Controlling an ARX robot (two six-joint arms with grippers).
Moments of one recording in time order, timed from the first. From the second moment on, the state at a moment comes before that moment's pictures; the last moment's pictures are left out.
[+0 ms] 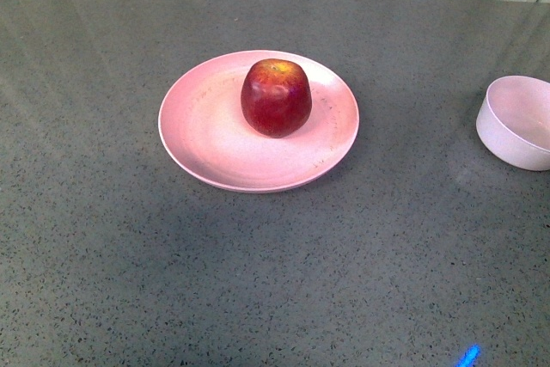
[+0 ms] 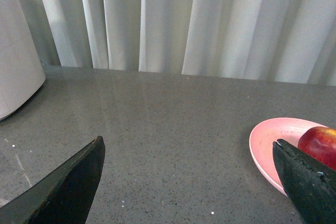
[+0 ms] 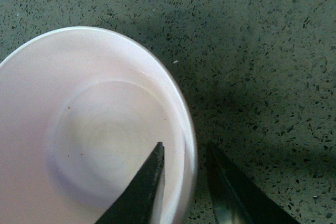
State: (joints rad) left arm 0.00 0.01 0.02 0.00 0.00 -0.01; right arm -0.28 2.01 0.93 0.30 -0.34 -0.04
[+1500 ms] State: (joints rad) left arm 0.00 0.01 0.02 0.00 0.00 -0.01; right arm -0.04 1.94 0.88 0.38 -0.27 0.12
